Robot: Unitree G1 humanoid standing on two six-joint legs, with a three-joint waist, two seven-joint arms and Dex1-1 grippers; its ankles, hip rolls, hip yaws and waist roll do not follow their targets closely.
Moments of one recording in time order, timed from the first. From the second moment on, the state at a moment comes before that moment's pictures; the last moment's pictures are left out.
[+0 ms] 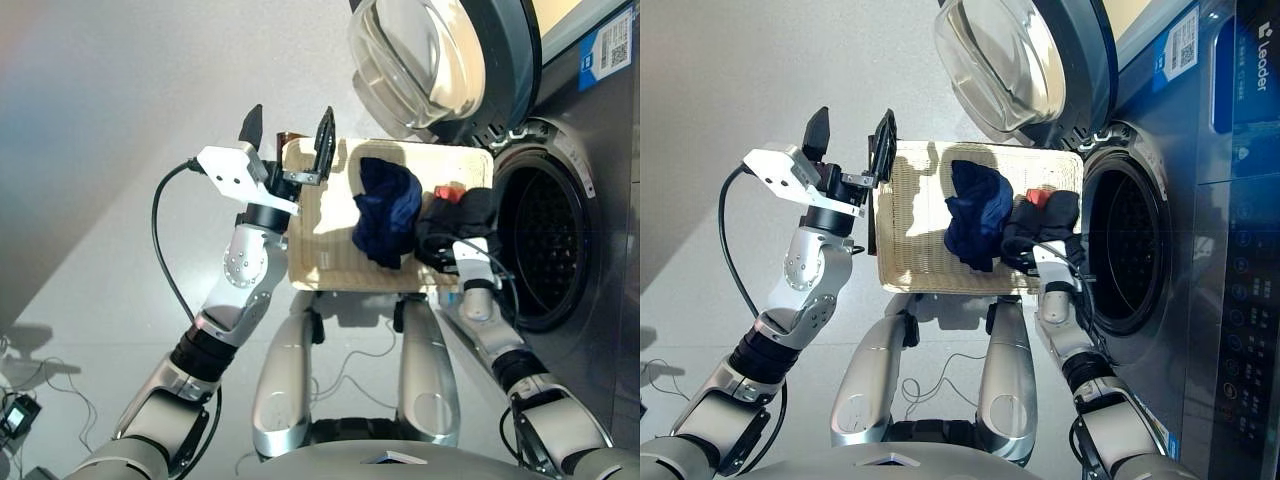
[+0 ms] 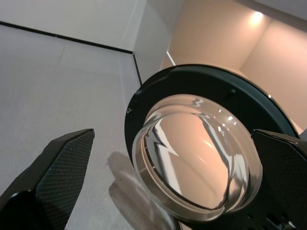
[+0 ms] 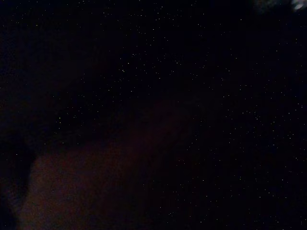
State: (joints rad) left arm -0.42 0.36 -0.43 -0.12 -0.55 -0.33 0.24; right arm -0.44 -0.37 0.16 0.91 0.03 -0.17 -0.54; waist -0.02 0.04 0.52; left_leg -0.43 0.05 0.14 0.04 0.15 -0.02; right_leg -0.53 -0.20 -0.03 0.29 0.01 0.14
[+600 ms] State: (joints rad) left arm -0.48 0.35 -0.51 -0.09 -0.55 -0.33 0.29; right arm -0.81 -0.62 0.04 1.18 0.31 -0.16 -0.75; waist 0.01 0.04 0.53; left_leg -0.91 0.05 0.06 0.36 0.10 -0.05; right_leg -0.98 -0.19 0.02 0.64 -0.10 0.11
